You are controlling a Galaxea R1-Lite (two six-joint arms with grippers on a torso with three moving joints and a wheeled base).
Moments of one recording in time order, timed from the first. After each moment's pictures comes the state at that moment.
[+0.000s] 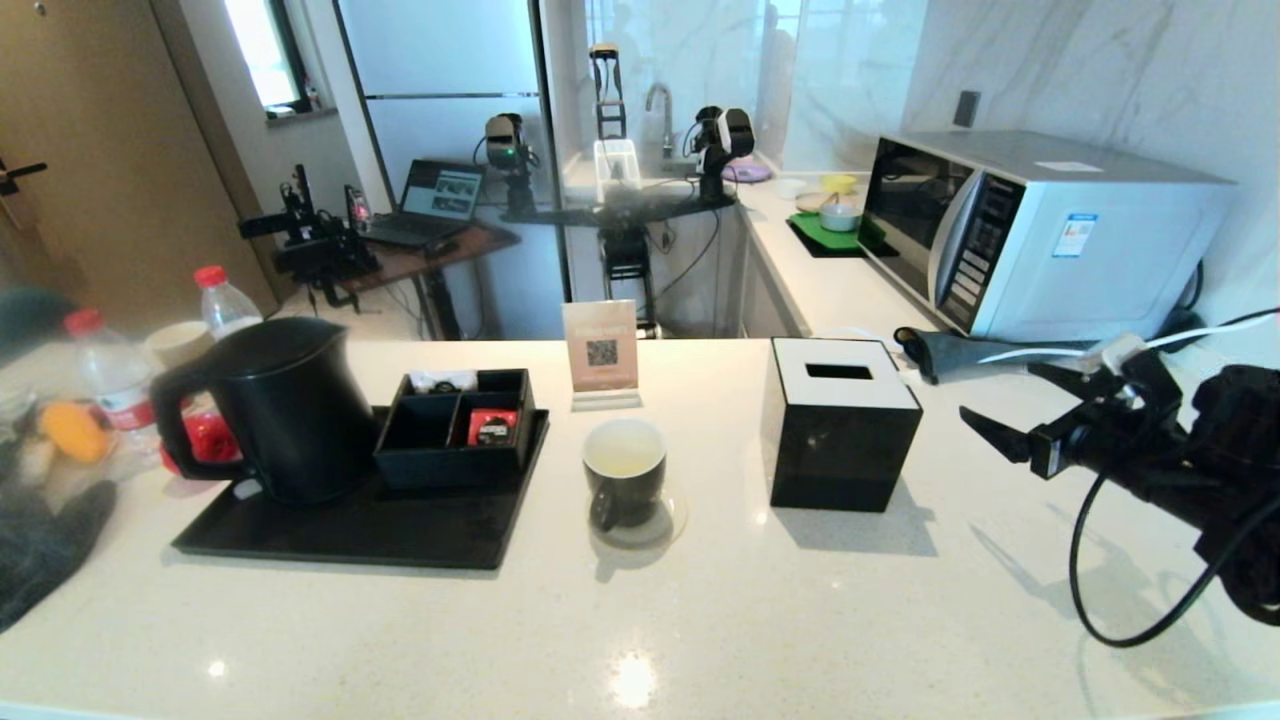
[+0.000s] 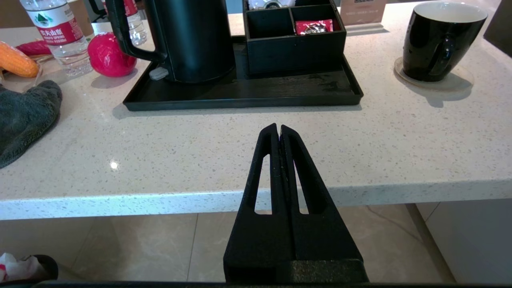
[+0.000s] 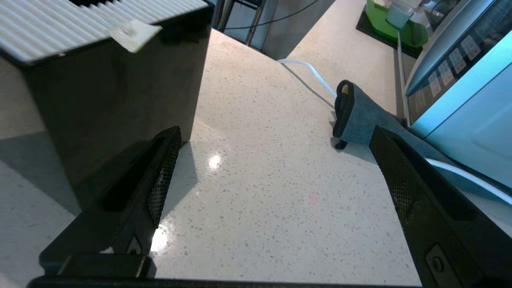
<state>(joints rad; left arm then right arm) 0.00 0.00 0.00 0.01 -0.01 0.04 -0.18 1.99 -0.56 -1.38 0.52 -0.35</state>
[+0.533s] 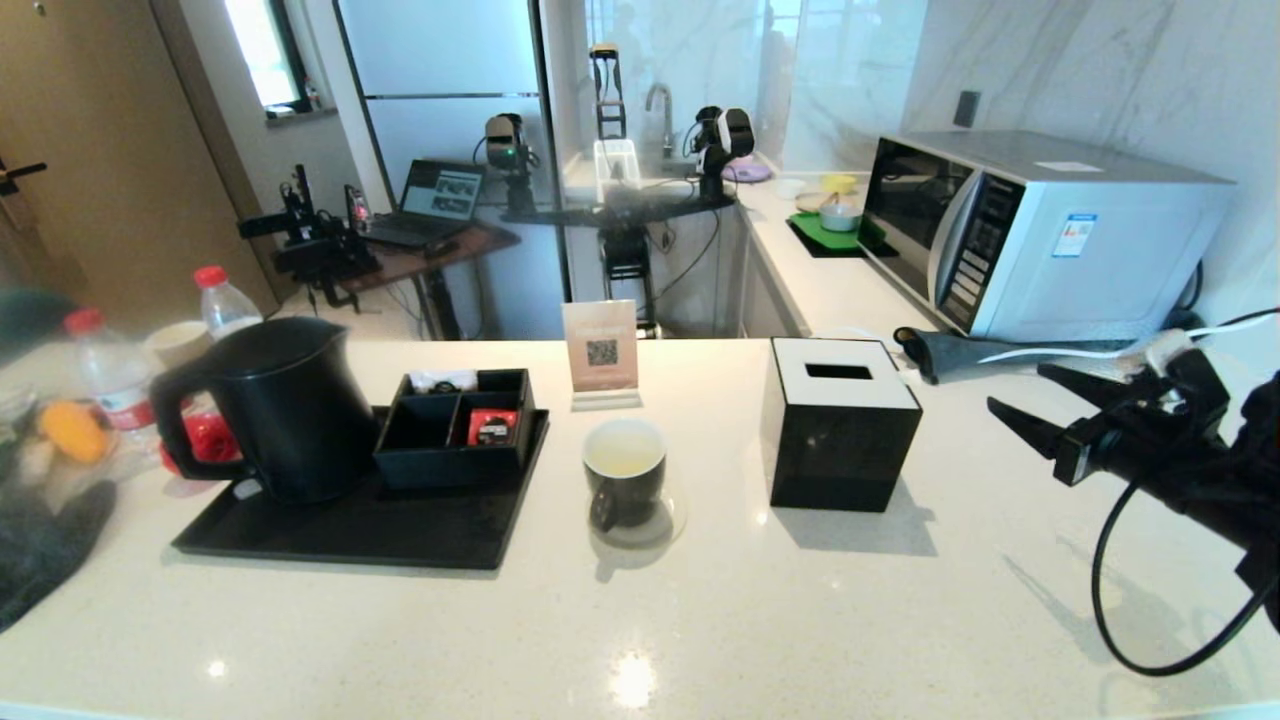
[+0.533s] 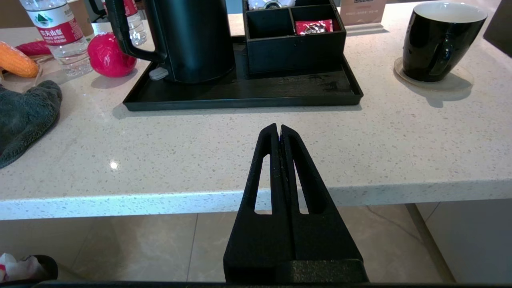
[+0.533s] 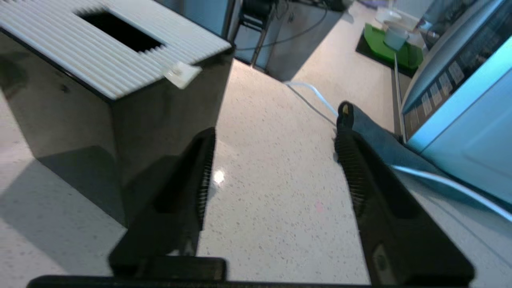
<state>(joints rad) 0.00 0.00 0.00 0.01 -0.01 0.04 -0.18 1.88 -0.46 -1.44 0.54 -0.31</state>
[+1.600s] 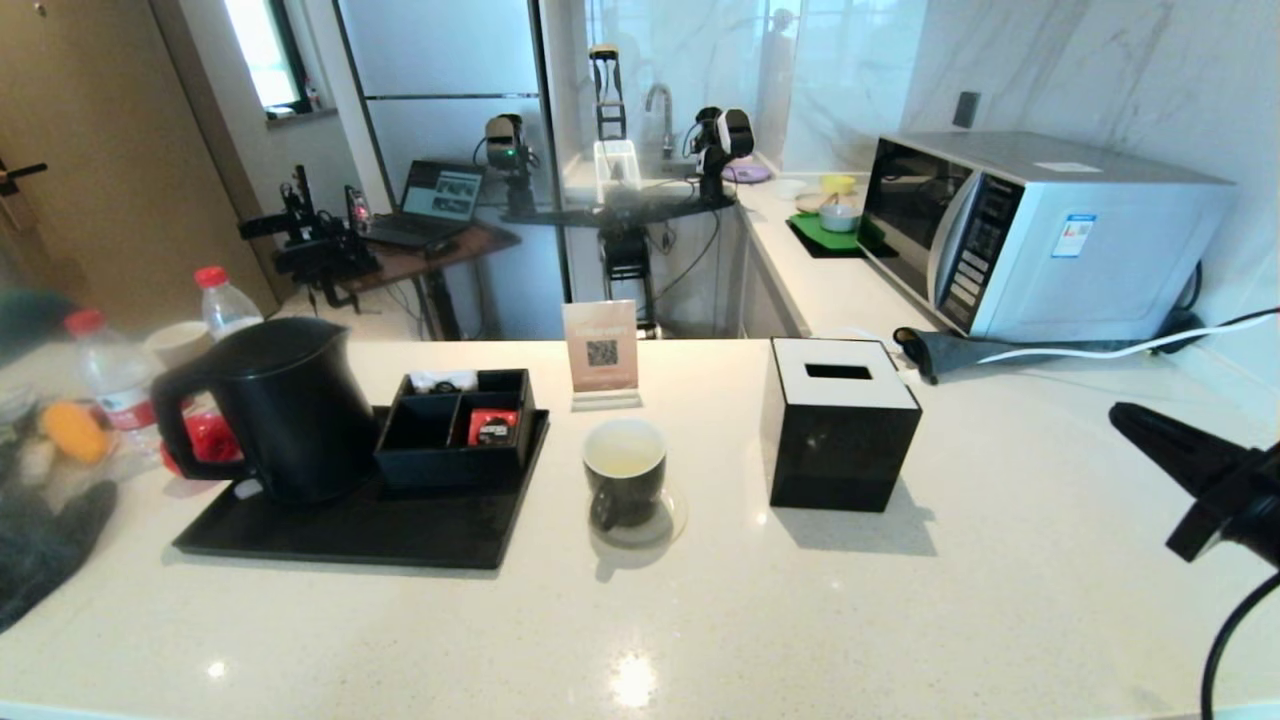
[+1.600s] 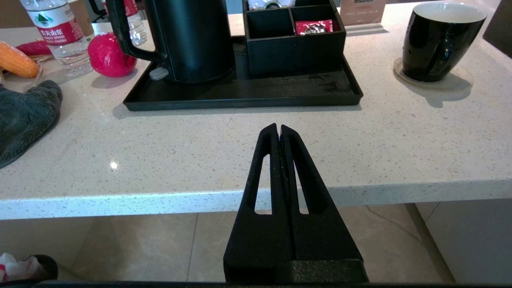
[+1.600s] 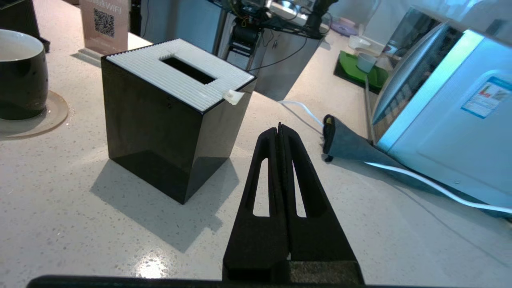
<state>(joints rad) 0.00 0.00 0.00 0.01 -0.01 0.04 -0.19 1.47 -0.12 -1.47 0.52 -0.27</state>
